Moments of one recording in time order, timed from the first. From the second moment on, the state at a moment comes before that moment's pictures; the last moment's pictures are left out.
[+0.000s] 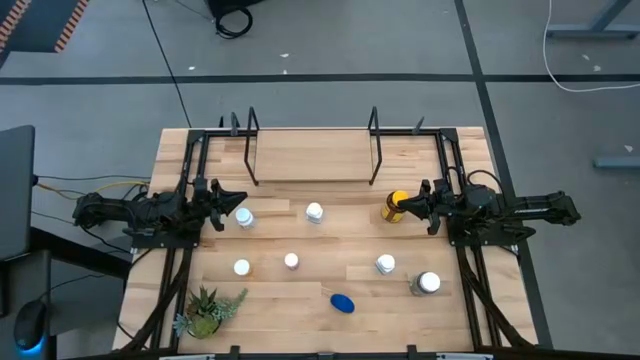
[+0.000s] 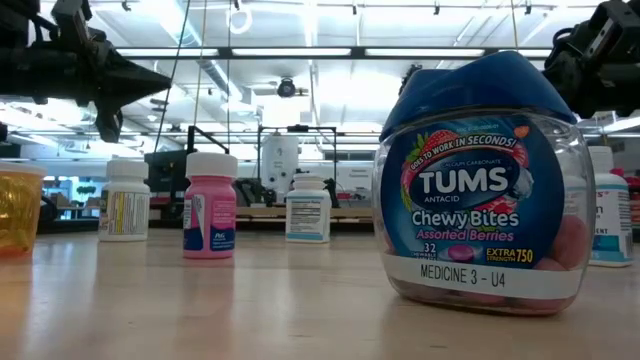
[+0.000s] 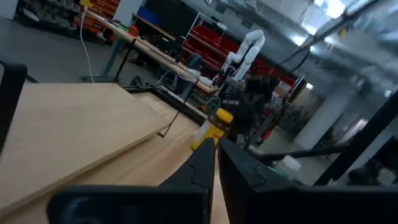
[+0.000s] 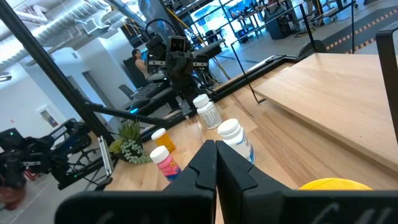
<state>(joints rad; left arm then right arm) -0.12 0.02 0.01 0.13 -0.47 -0.57 0.02 0.03 0.01 0.02 0.14 0.50</state>
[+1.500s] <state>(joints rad) -0.09 0.88 1.26 -0.42 -0.28 -0.22 -0.04 1.02 1.08 -0.08 0.32 0.61</state>
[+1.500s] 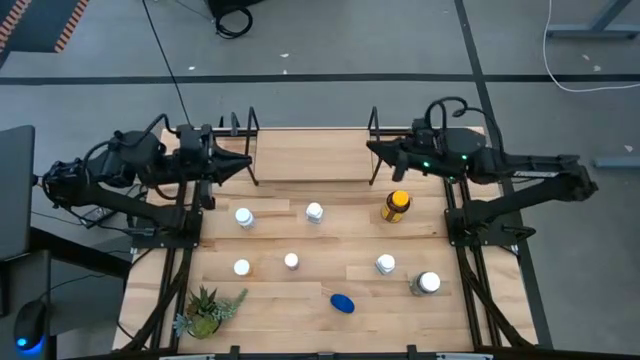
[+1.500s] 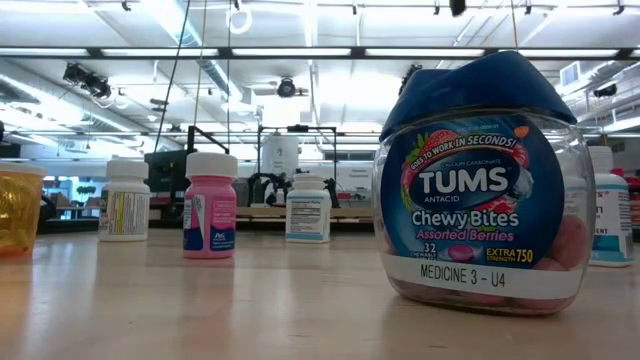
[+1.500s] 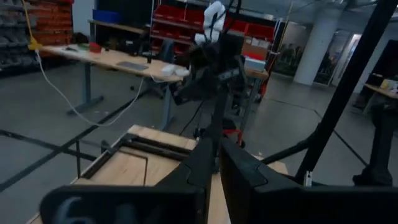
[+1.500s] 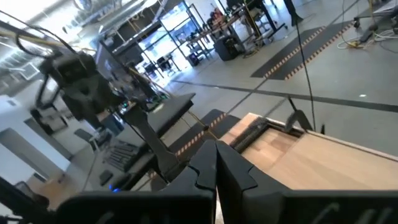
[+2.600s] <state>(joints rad) -0.09 1.21 1.26 -1.27 -0.21 -0.70 -0.02 1.16 1.25 -0.57 0.17 0.55</state>
